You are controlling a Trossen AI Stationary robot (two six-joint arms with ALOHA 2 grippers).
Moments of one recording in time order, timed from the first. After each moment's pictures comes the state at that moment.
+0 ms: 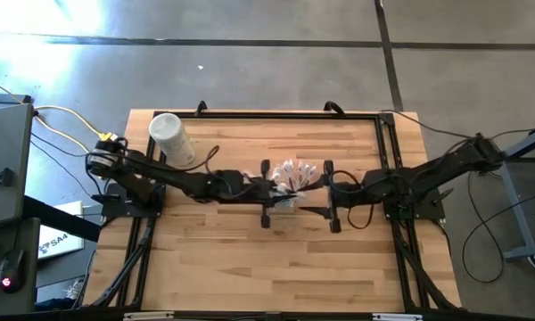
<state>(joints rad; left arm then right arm) -0.17 1.57 1.04 0.56 -0.21 0.20 0.31 1.10 0.79 0.27 0.24 -0.14</state>
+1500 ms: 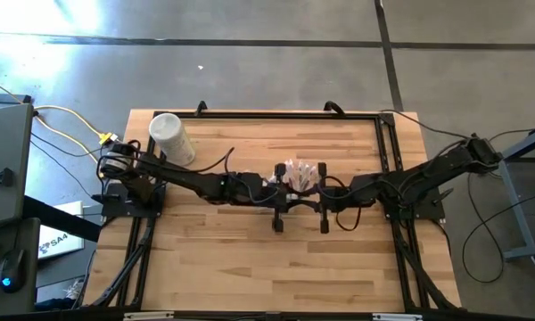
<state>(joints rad) -0.17 1.71 1.25 0.37 -0.20 0.27 0.29 1.21 0.79 0.31 0.30 -0.23</state>
